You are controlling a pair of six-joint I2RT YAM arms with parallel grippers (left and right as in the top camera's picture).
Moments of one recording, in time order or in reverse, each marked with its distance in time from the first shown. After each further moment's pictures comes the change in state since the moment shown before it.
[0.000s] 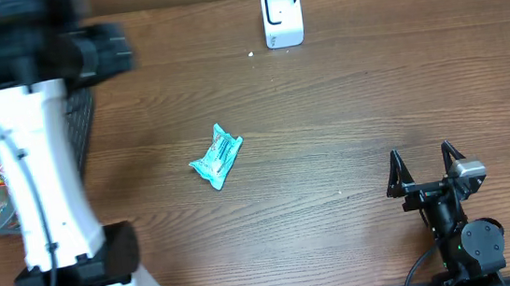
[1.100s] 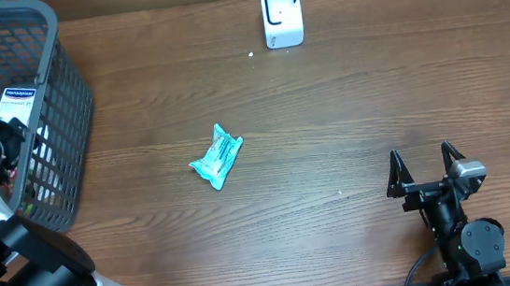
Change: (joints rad) left arm 0.549 0.004 -0.775 0.558 0.006 0.194; right arm 0.000 0.000 0.000 0.000 0.000 0.000
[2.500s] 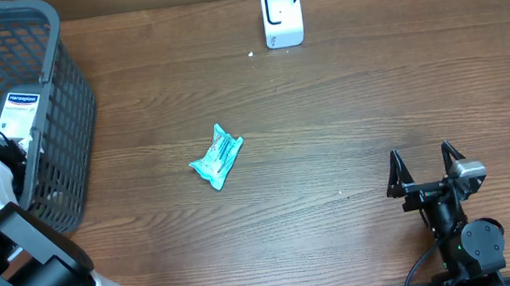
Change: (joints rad) left arm 0.002 0.008 -0.308 0.204 -0.062 0.018; right arm 0.000 0.000 0.000 0.001 0.000 0.000
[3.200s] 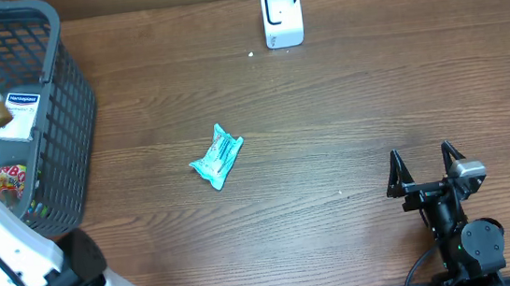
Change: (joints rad) left arm -0.169 -0.017 1.219 -0.712 0.133 -0.017; right arm 0.000 0.000 0.000 -0.001 0.000 0.000
